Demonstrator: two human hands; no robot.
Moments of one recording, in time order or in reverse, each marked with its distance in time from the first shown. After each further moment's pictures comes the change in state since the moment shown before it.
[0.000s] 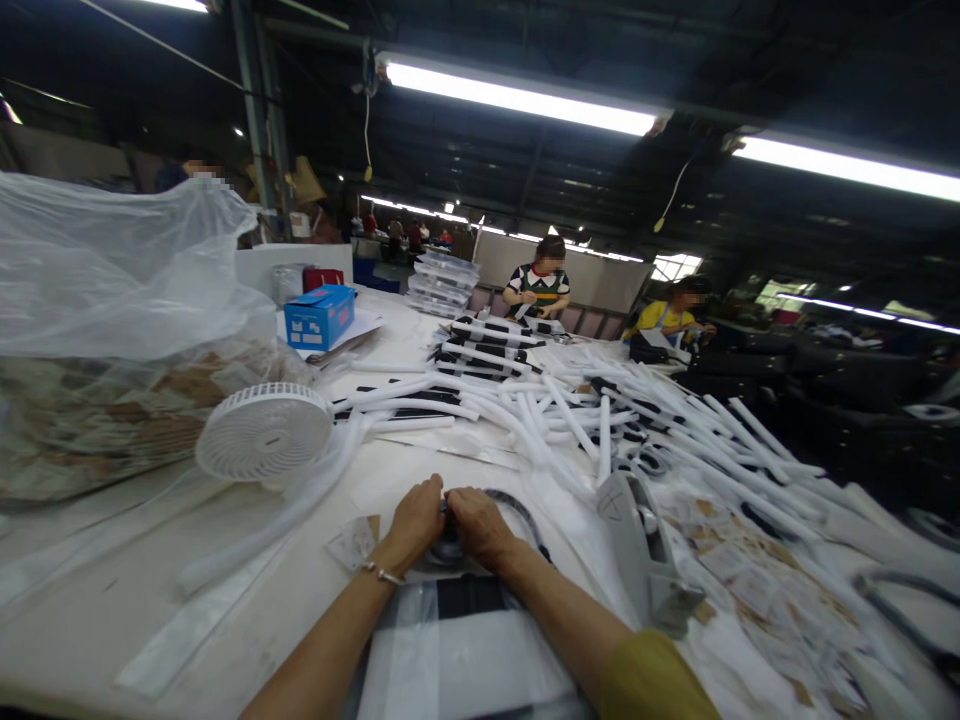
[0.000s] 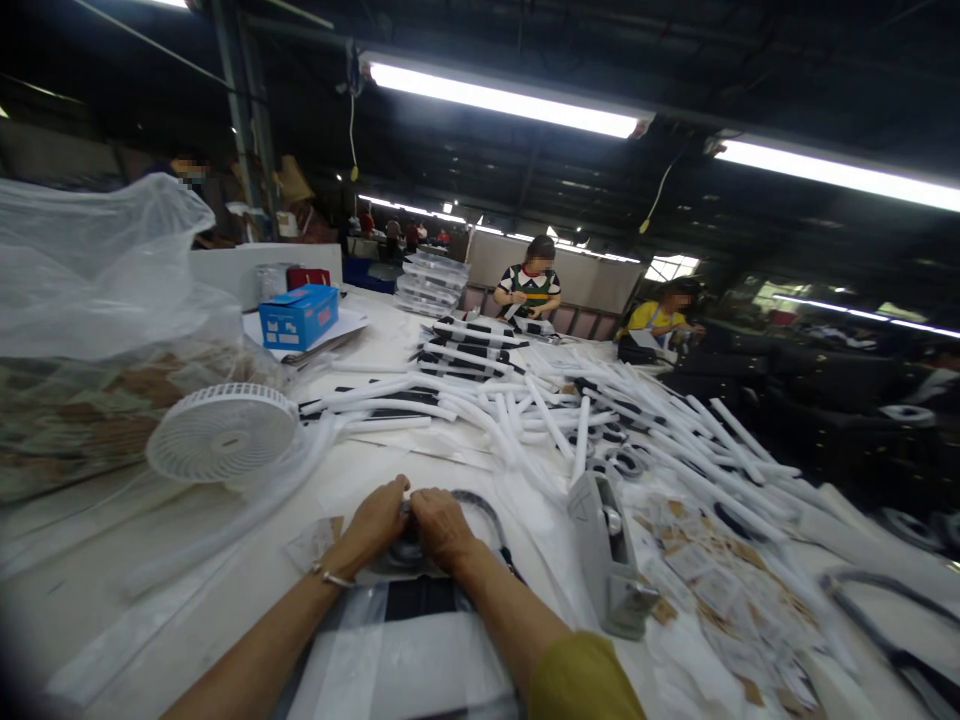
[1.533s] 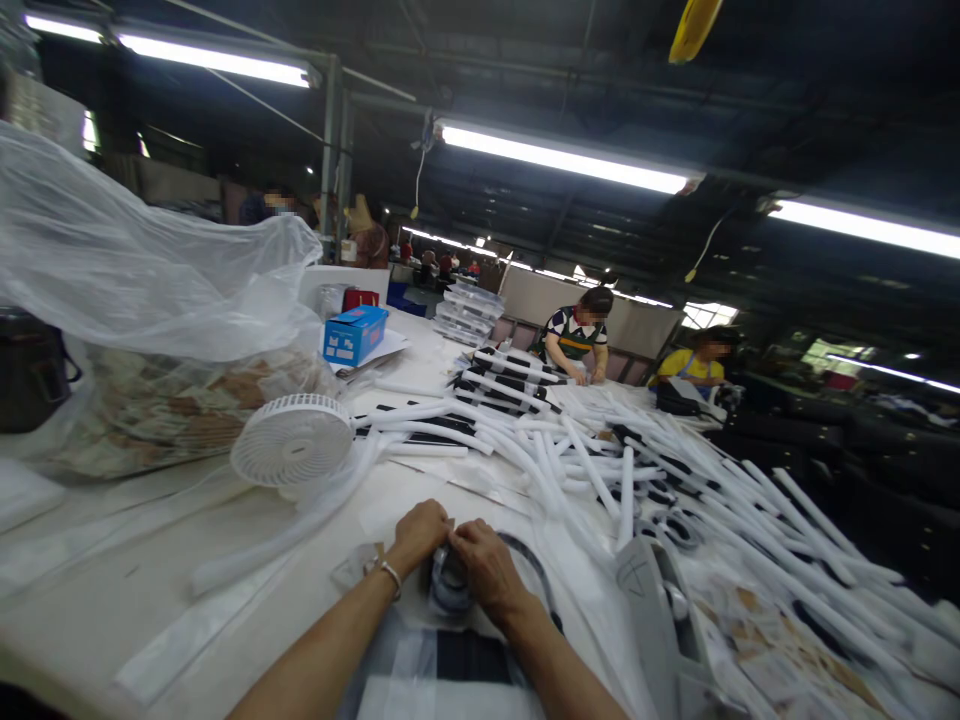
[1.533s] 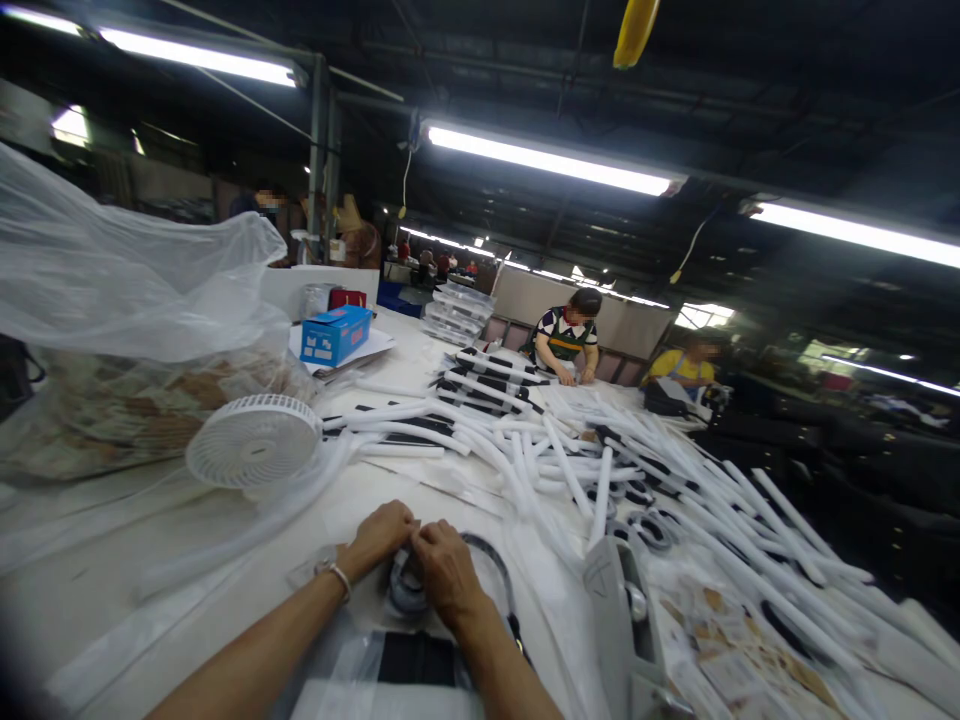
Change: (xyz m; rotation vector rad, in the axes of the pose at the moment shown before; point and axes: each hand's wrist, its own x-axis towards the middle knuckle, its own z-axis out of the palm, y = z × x) left_hand 0.034 -0.012 -0.003 -0.224 -0.118 -0.212; right_hand 0.004 0.002 -0.008 0.002 0.027 -0.079
